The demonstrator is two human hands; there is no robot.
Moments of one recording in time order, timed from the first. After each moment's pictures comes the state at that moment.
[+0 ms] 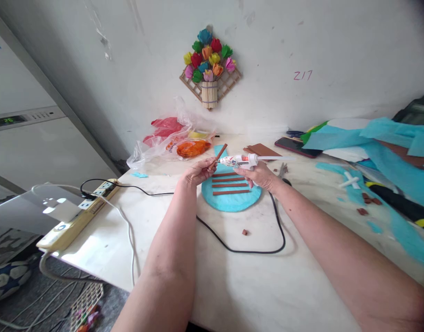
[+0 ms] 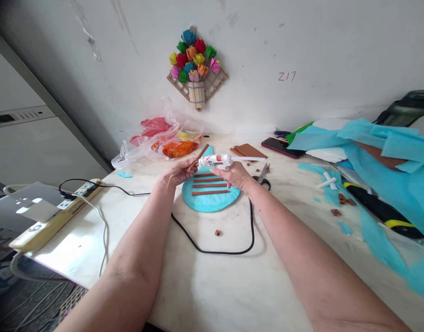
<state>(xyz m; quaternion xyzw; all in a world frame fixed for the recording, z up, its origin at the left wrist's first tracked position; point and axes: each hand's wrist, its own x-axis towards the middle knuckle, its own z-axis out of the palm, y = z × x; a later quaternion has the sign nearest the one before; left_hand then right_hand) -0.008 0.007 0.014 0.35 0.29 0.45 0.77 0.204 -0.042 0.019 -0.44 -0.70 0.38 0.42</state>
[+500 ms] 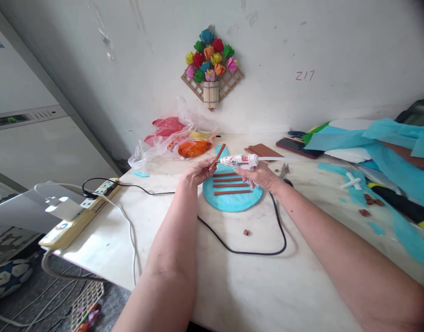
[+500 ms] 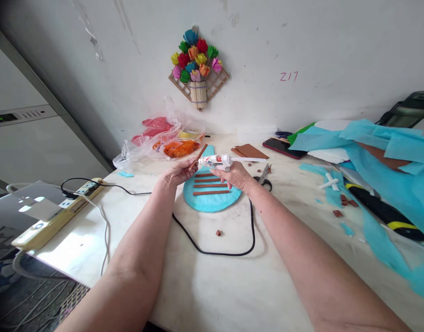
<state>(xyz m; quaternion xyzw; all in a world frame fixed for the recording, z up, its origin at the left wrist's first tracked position) -0.010 0.013 0.008 0.34 0.28 0.48 0.76 0.202 -0.044 0.021 -0.43 -0.71 0.39 0.41</state>
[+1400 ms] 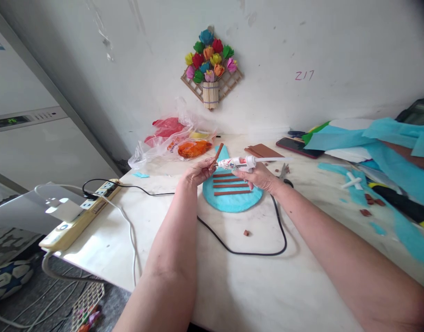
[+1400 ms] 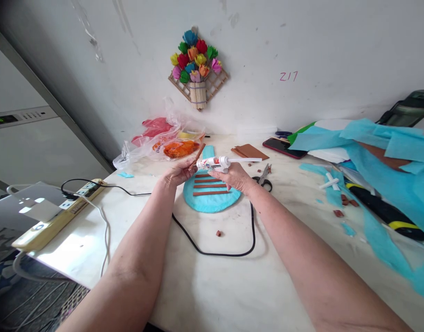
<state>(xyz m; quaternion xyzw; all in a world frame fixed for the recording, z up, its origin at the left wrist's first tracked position) -0.012 0.017 0.003 0.32 0.27 0.49 0.76 0.200 -0.044 0.021 -0.43 -0.74 0.35 0.38</state>
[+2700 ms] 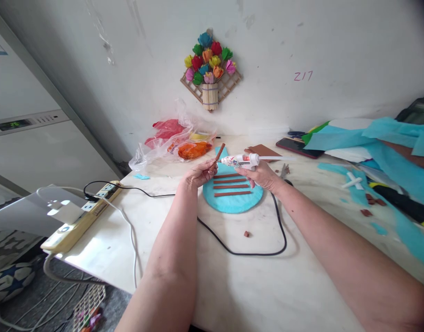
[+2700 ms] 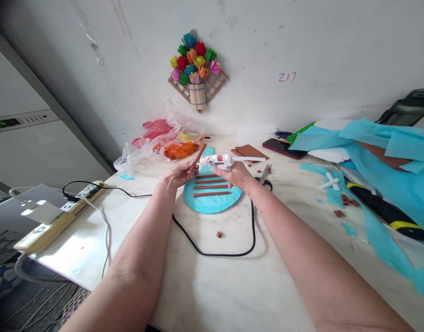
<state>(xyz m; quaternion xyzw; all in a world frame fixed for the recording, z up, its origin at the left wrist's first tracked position) -0.013 0.010 0.007 0.34 0.24 0.44 0.80 0.204 -0.042 0.024 -0.43 -0.71 0.36 0.42</state>
